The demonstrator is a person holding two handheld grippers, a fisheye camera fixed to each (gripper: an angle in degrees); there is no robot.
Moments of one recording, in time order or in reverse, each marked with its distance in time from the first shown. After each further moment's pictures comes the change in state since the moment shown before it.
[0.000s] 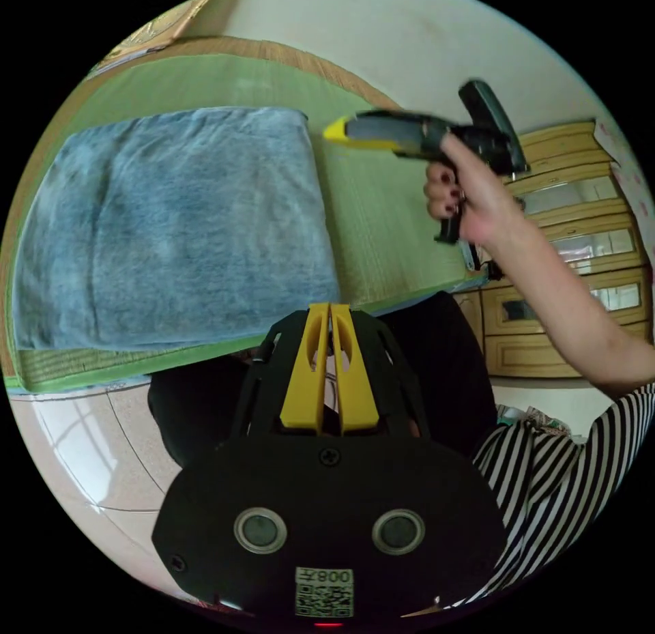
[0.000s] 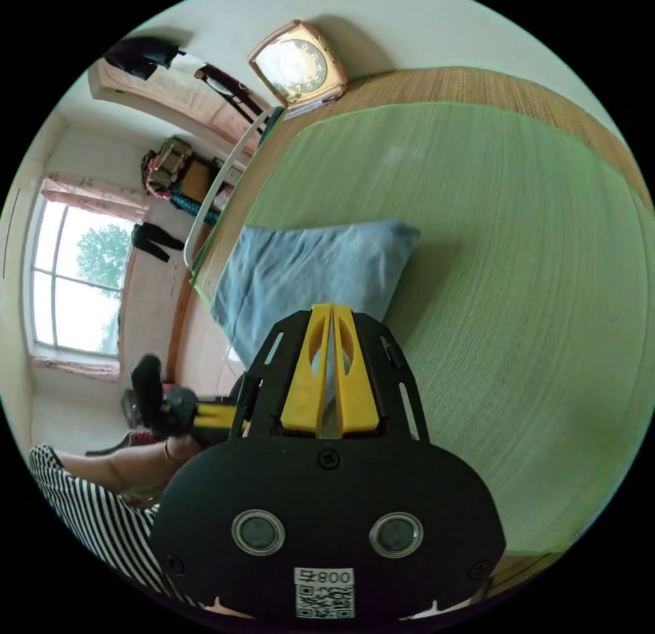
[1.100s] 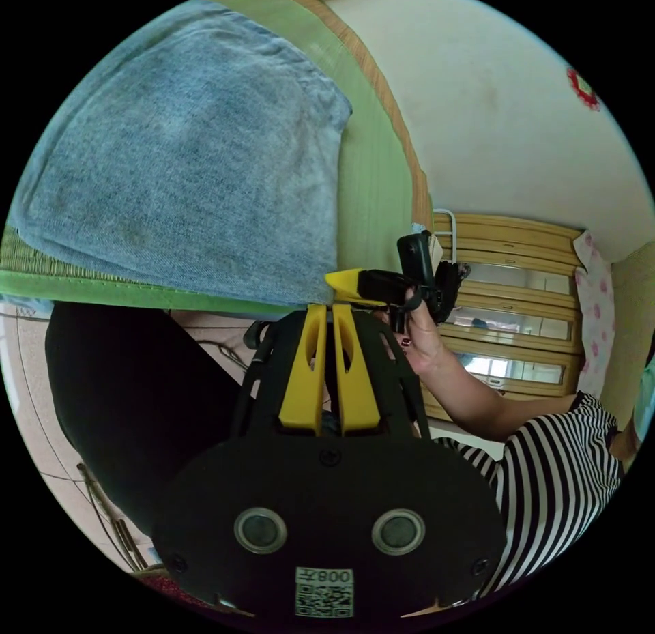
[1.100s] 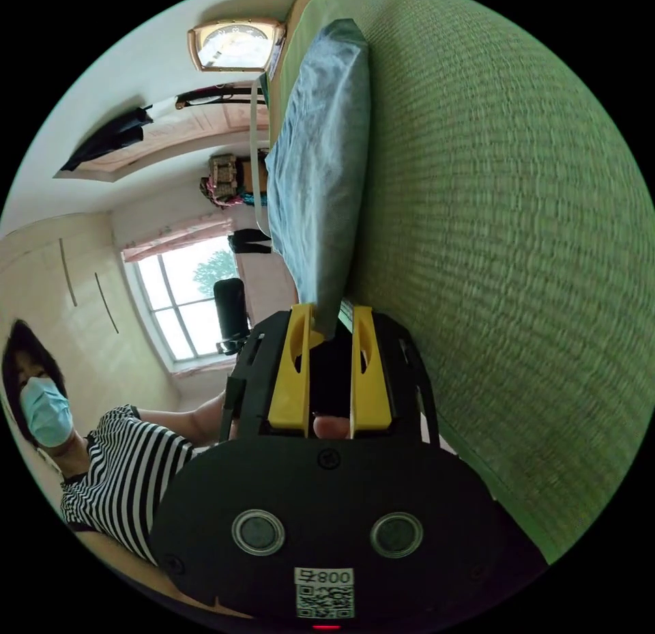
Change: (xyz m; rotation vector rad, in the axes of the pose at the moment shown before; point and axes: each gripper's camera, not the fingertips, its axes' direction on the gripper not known) left arm -0.115 -0.007 0.041 0.069 0.390 -0.286; right arm 0.114 0.115 0.021 -0.231 -0.688 0.257
